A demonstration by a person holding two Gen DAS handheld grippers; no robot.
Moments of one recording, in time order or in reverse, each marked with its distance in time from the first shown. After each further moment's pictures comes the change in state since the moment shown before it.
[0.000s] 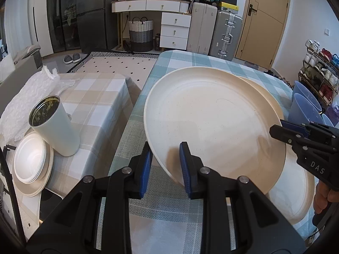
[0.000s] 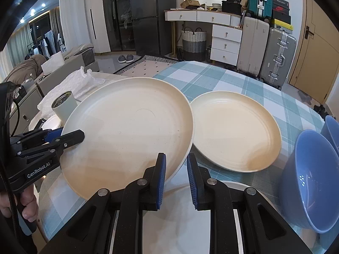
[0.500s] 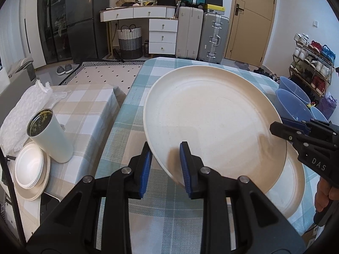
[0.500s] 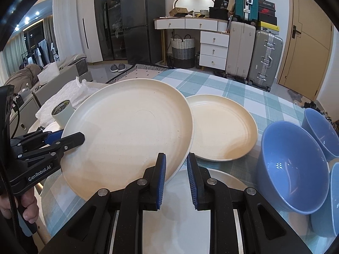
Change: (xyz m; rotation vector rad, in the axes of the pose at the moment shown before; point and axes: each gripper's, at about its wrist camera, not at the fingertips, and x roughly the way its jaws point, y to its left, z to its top) left arm -0.030 -0.045 -0.001 0.071 -0.034 -0.037; right arm -0.047 -0.018 -0.019 0.050 -0.054 -0.047
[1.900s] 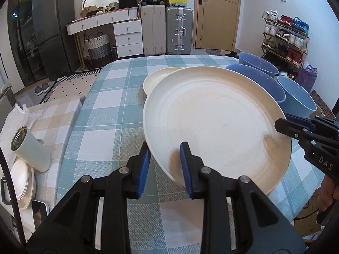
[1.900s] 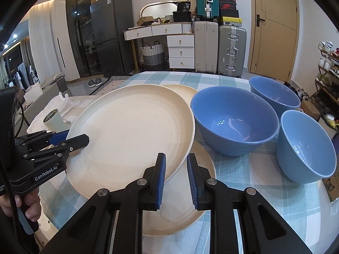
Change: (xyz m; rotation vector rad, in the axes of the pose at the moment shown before) left arm -0.027 -0.099 -0.024 0.198 0.022 -0.122; right arm -0.088 -0.045 -0.073 0.169 -0.045 -0.122
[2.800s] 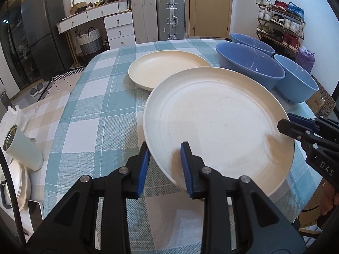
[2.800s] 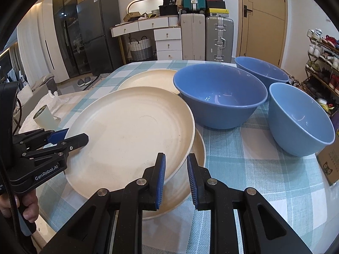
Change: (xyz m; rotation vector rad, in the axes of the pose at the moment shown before) left arm 0.032 -0.021 -0.021 0.065 0.072 -0.012; right arm 0.007 -0.010 -0.035 0.060 0.043 -0.058
